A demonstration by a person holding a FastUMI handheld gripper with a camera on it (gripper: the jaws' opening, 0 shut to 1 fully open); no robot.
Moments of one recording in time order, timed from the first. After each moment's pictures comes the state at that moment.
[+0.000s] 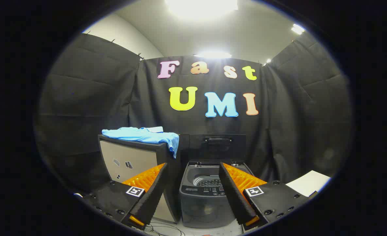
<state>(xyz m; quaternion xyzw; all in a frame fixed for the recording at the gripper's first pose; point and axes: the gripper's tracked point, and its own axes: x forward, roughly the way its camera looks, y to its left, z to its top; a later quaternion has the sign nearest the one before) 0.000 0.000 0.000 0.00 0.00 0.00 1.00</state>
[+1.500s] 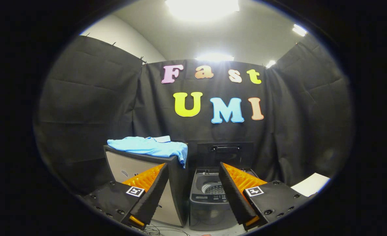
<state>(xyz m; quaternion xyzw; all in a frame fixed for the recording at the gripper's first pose) 0.022 0.042 0.057 0.00 -0.02 0.02 1.00</state>
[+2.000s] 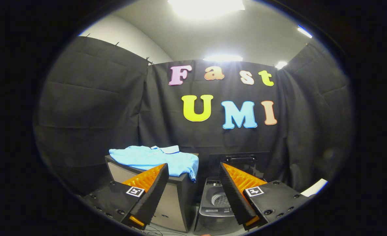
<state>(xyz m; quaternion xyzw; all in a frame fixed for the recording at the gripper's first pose) 0.100 0.080 0.096 -0.01 -0.01 0.06 1.00</state>
